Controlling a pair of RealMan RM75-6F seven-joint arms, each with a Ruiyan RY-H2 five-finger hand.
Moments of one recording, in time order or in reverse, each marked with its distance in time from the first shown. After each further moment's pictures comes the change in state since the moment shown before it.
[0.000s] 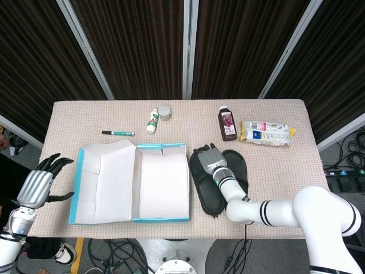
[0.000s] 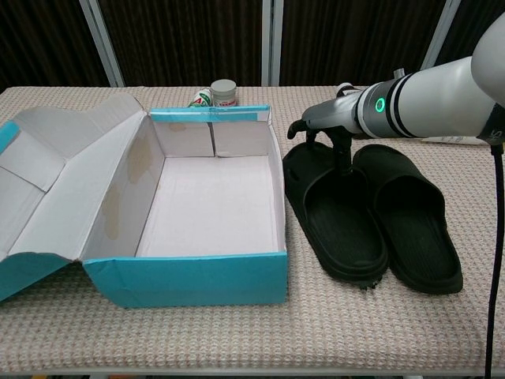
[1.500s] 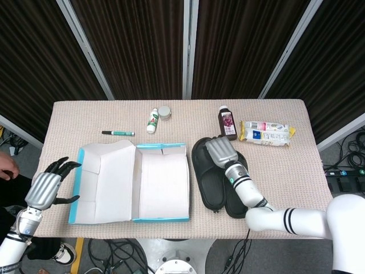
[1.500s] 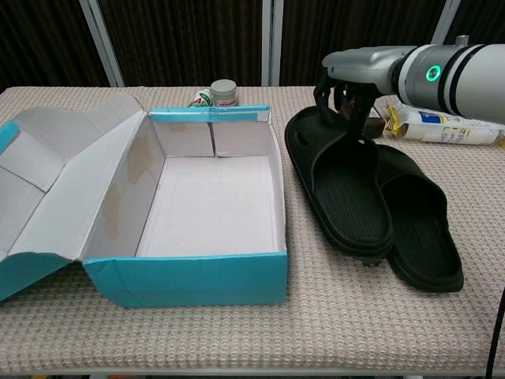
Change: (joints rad) left arm -0.017 -0.012 0.019 -0.013 0.010 -0.040 0.038; right arm -0.249 0.090 0.101 -0.069 -0.486 0.149 0.232
